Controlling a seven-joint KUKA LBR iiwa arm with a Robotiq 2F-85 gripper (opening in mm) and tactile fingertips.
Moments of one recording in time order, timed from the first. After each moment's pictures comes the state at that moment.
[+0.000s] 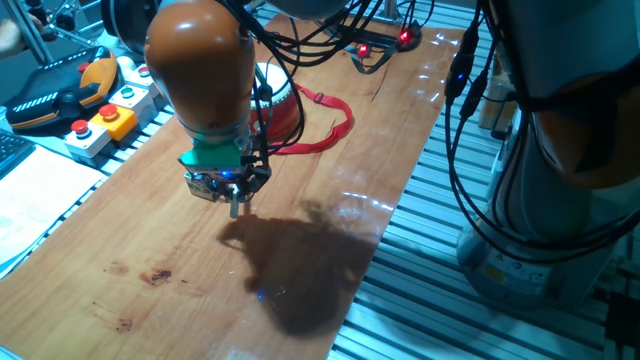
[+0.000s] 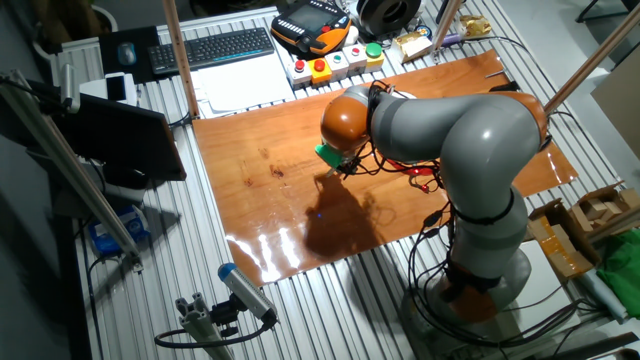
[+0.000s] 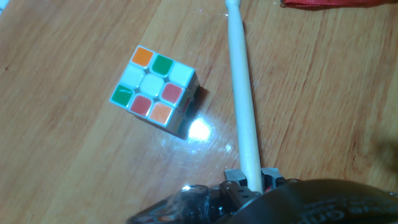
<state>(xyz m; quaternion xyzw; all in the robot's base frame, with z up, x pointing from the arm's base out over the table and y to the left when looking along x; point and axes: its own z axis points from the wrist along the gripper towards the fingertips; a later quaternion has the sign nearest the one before) 0.508 0.143 0.076 0.51 0.85 -0.02 0.11</state>
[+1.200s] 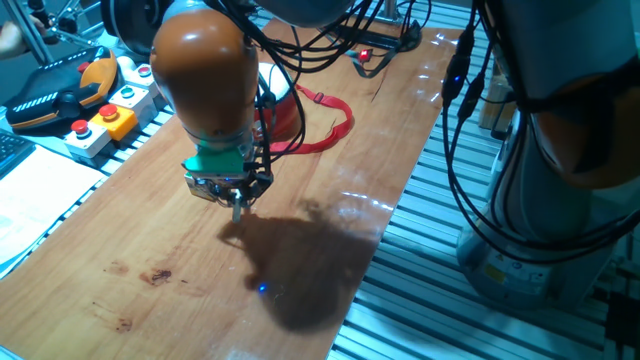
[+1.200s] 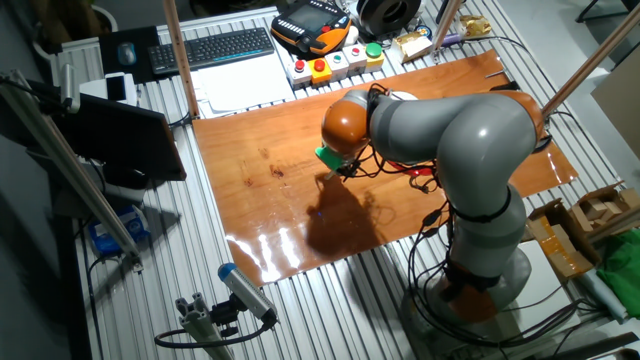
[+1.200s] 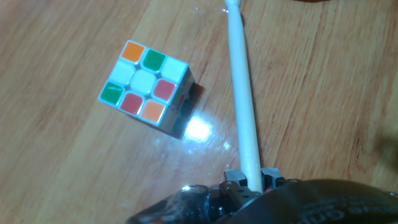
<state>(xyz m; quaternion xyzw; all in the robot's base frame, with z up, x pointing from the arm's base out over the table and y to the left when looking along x) 0.507 0.142 0.061 0.52 0.85 -0.01 0.11</state>
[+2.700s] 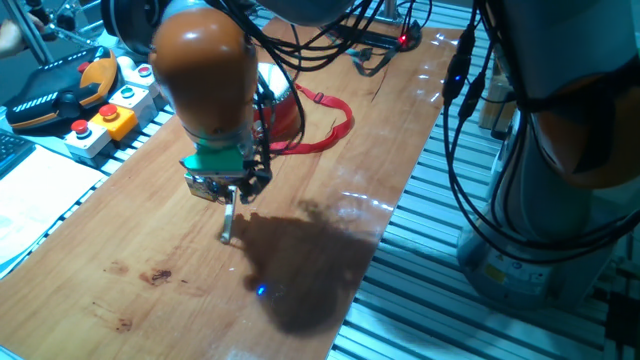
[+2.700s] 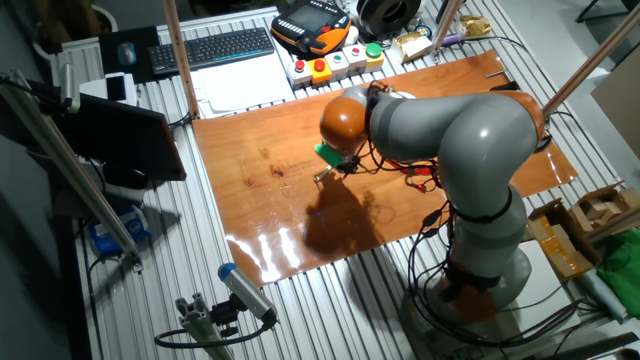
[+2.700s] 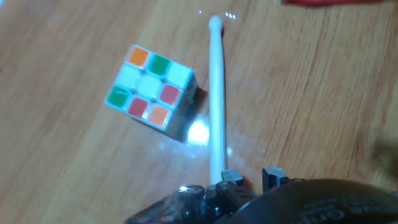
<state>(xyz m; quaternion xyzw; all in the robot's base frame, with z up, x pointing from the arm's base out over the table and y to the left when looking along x) 0.516 0.137 0.090 0.50 0.86 -0.03 0.10</state>
